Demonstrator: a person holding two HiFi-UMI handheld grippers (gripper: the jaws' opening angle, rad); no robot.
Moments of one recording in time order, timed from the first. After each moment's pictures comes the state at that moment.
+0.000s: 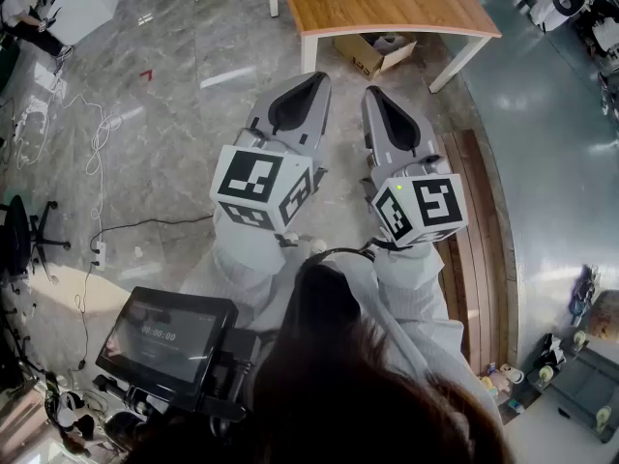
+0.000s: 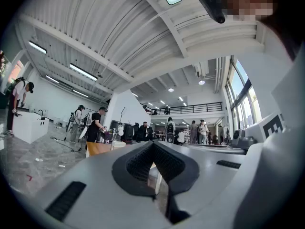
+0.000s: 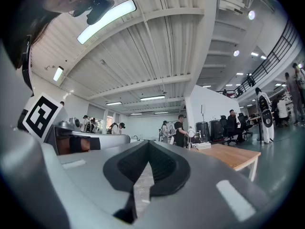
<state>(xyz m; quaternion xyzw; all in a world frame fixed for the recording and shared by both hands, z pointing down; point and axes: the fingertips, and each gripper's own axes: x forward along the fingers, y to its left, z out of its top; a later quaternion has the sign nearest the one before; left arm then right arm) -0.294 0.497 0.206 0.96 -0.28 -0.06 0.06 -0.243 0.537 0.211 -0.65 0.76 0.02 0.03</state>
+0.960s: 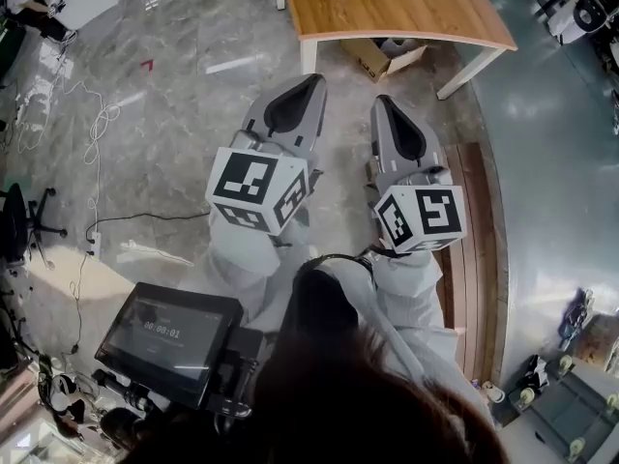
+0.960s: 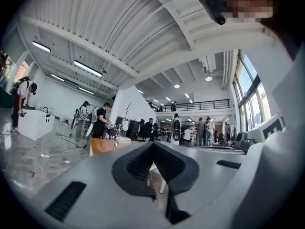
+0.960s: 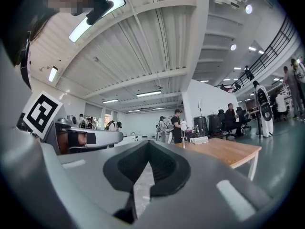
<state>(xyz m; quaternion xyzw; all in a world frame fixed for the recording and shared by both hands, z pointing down) -0.225 0.420 0.232 0.95 -0.31 -0.04 0.08 -0.152 0.470 0.243 -0.66 0.75 -0.01 0.03</state>
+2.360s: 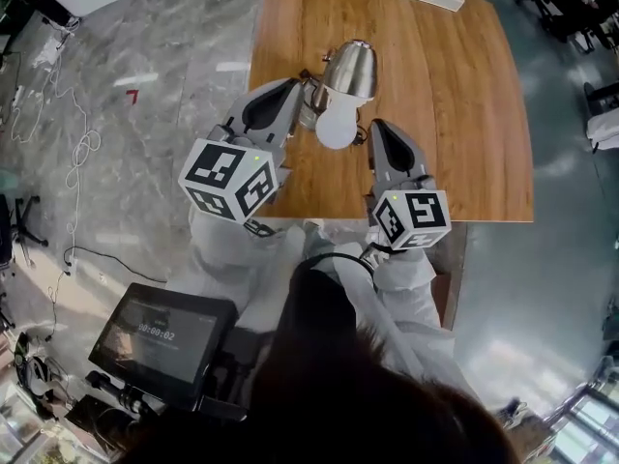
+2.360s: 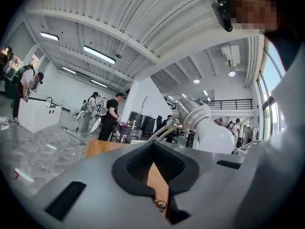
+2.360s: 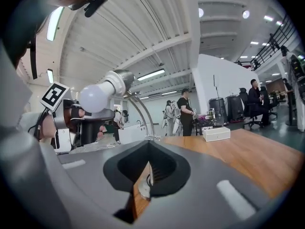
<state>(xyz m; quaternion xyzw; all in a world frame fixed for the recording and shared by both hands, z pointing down) 0.049 -0.186 0.276 0.92 -0.38 -0.03 0.13 0.169 -0.136 0.334 -0.57 0.82 -0.08 -0.02</state>
